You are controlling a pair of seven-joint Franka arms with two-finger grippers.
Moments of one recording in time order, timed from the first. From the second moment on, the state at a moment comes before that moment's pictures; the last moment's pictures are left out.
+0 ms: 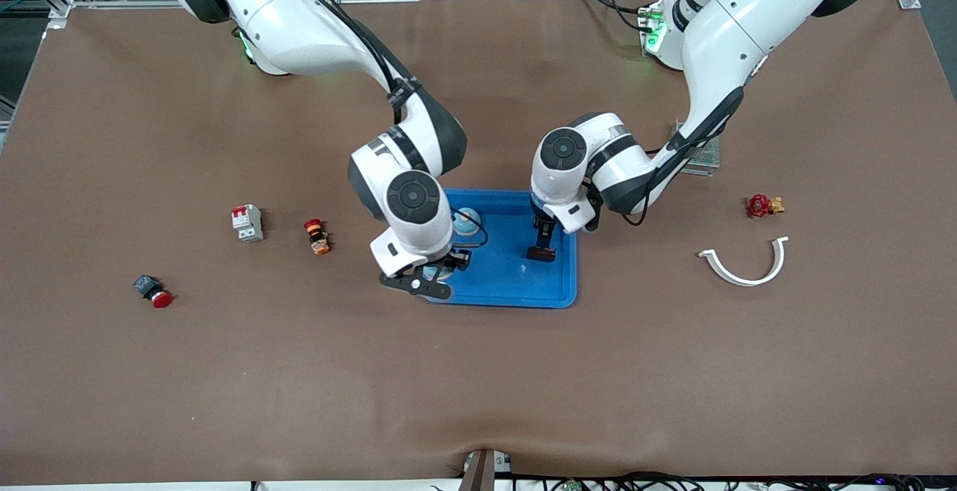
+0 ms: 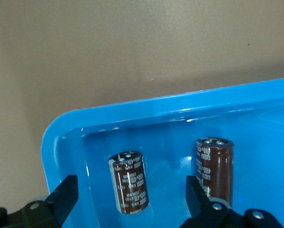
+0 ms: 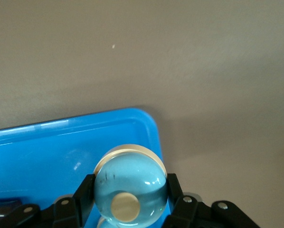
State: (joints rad) left arm -0.01 0.73 -0.72 -1.86 0.64 2.31 -2.44; right arm 0.60 0.82 0.00 -1.13 -0.01 1.93 0.79
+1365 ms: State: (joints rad) left arm -0.03 0.75 -0.72 -1.86 0.64 2.31 -2.51; right arm 0.12 0.68 -0.01 -1.15 0.03 1.77 -0.25
